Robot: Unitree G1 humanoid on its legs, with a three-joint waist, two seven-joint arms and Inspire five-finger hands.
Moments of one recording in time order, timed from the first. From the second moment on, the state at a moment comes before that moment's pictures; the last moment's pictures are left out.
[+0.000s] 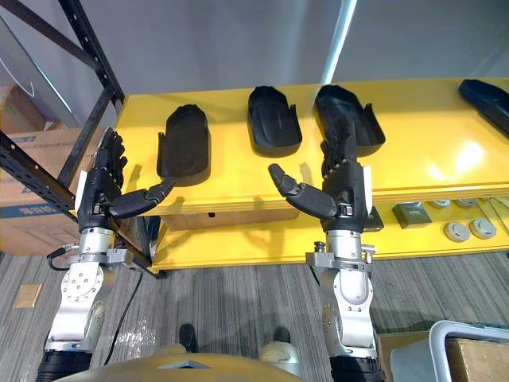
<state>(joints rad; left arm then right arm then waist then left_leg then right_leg) 0.13 0.19 0.01 -0.18 -0.11 -0.19 0.11 0.13 -0.19 -0.02 -0.25 0.28 -0.38 0.01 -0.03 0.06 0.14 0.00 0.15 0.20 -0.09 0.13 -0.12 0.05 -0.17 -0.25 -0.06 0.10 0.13</state>
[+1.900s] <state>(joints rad) -0.55 0.33 0.03 0.48 -0.12 -0.29 0.44 -0.15 -0.23 0.13 -0.21 0.28 -0.26 -0.05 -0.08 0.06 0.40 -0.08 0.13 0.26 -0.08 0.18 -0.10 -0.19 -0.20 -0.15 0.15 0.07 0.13</state>
